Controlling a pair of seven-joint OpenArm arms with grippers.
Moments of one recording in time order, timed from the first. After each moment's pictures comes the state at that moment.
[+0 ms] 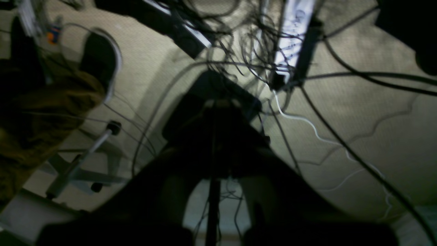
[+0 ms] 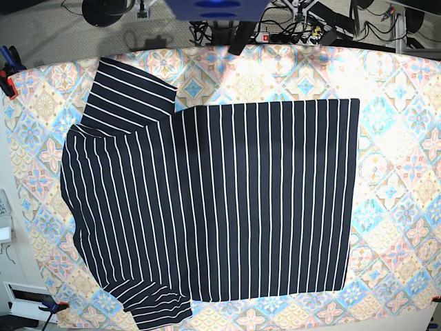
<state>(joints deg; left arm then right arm) 16.9 -4.1 -0.9 12.0 0.0 -0.2 -4.9 -17.6 3.4 5.5 11.5 -1.3 1.5 5.9</state>
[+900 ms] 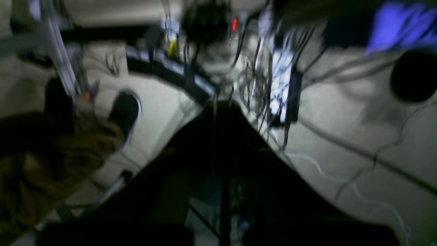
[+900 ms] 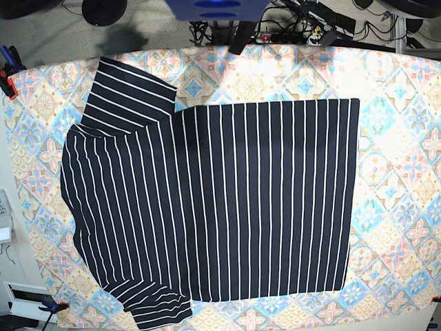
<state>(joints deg) 49.8 -5.8 -1.0 65.3 0.0 -0.4 -3.7 -49.5 8.9 13.9 59.0 -1.1 1.4 5.4</state>
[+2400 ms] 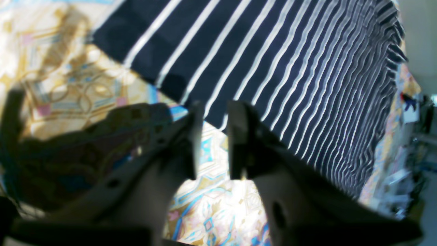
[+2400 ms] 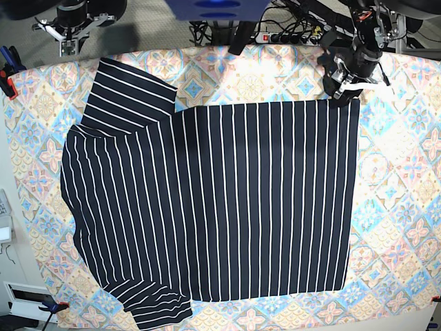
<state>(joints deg) 34.5 -5.5 -24.6 101.5 -59.4 0.7 35.5 -56.1 8.8 18.3 106.5 -1.1 1.5 -14.2</state>
